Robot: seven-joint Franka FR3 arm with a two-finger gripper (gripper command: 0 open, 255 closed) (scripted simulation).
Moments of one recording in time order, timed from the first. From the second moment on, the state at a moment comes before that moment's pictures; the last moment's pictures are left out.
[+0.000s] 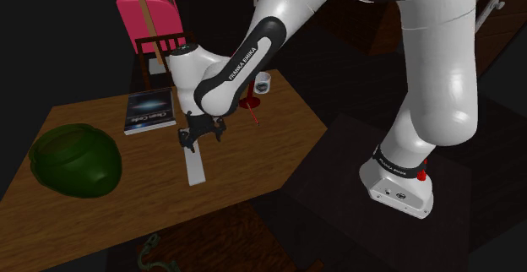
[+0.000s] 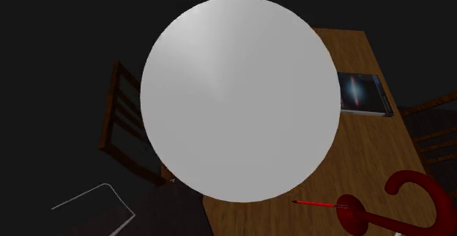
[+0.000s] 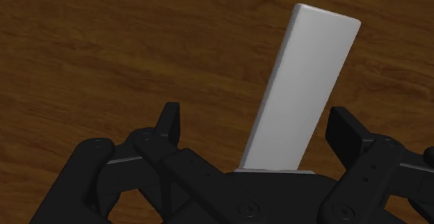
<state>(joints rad) 0.19 0.51 0.34 -1.98 -0.20 2.45 0.95</state>
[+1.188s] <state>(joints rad) 0.30 0.84 0.25 -1.67 -0.28 2.48 1.04</state>
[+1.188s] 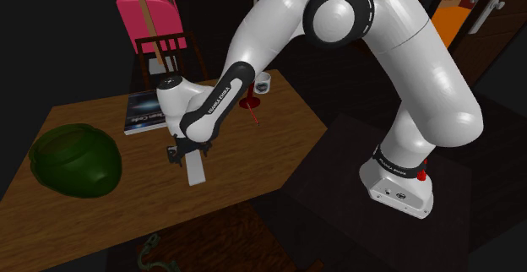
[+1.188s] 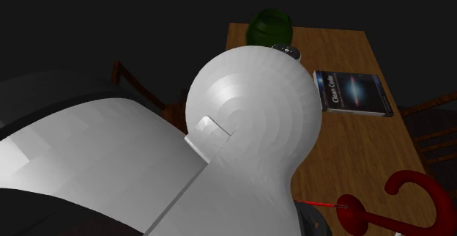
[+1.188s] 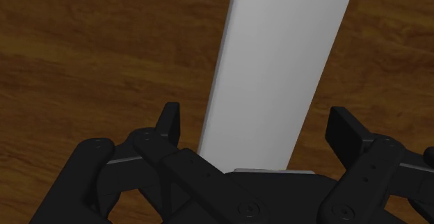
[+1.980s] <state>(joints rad) 0.30 0.84 0.25 -1.67 -0.28 2.48 1.04</state>
